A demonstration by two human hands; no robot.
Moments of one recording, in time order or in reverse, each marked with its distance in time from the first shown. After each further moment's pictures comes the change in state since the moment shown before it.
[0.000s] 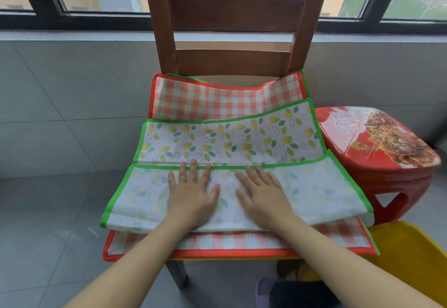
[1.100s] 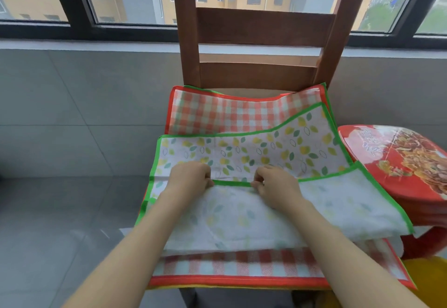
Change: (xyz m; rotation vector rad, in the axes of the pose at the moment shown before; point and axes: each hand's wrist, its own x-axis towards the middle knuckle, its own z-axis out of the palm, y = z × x) left_hand 0.054 -0.038 -0.058 -0.004 0.083 0.038; right_hand 0.068 -0.011 -0.037 0.011 0.138 -0.023
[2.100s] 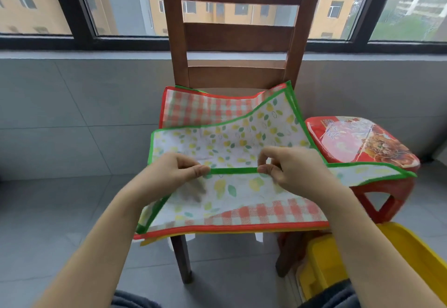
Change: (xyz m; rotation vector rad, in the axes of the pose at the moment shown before) left_hand -0.142 0.027 -0.091 -0.721 -0.126 0.050; right_hand -0.131 -0.024 -0.125 -0.069 0.082 -0.166
